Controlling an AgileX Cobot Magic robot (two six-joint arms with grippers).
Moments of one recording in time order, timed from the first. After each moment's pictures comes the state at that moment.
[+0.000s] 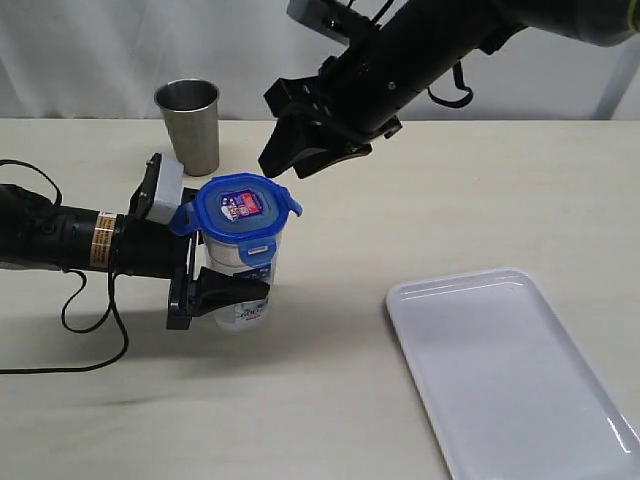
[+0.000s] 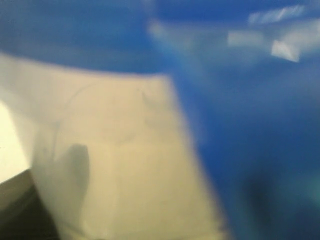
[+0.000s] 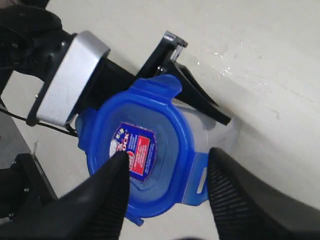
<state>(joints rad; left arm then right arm) -0.14 2.15 -0.96 1.49 -1.19 -0.46 0.40 1.96 -1.72 0.69 1.15 -0.39</state>
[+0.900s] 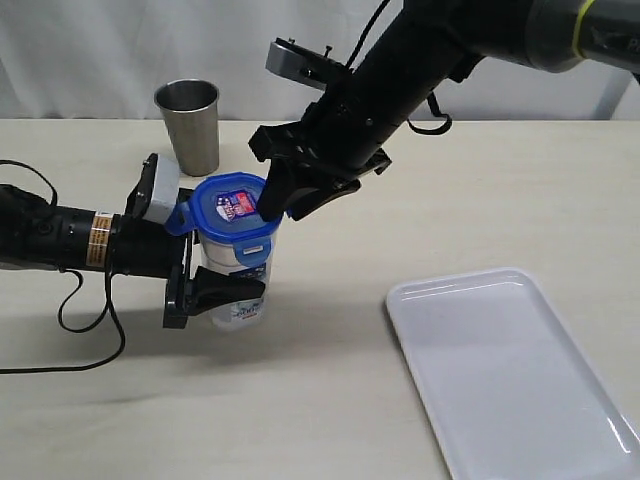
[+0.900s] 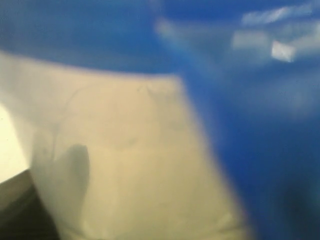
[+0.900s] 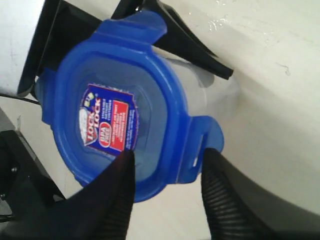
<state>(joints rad) -0.13 2.15 -0.96 1.49 -1.18 -0.46 0.46 2.03 -1.73 0.62 1.20 -0.31</state>
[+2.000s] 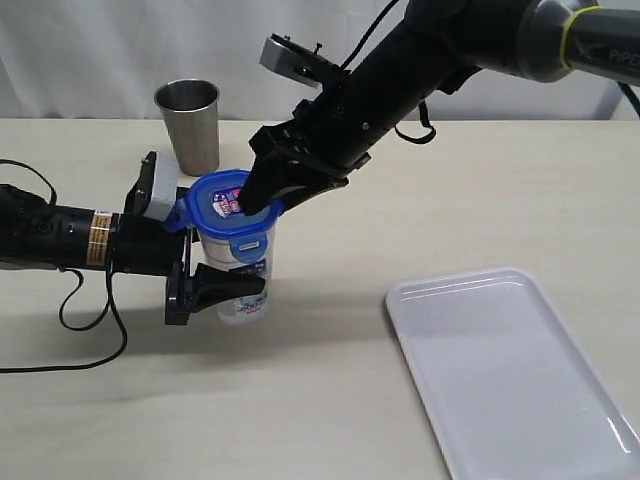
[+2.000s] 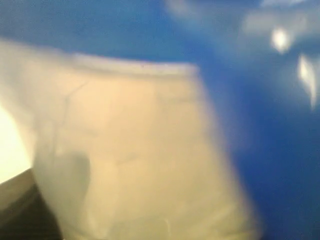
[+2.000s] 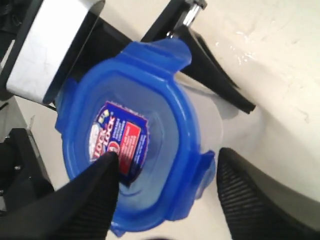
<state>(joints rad) -0.13 2.15 -0.96 1.47 -1.17 -0.46 0.43 2.06 -1.73 0.74 1.16 -0.52</state>
